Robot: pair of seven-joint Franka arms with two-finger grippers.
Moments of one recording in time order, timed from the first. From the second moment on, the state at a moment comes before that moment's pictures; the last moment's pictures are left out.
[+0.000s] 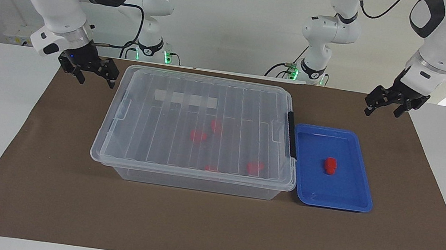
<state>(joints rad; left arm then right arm) -0.01 -0.05 -0.04 -1.68 -0.03 1.64 -0.07 0.15 -0.09 -0.16 -1.90 0.03 1.79 0.05</state>
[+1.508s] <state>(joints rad) -0.01 -0.05 -0.05 -1.88 -0.03 1.87 -0.04 0.13 -0.01 -0.17 -2.01 0.02 1.90 -0.03</state>
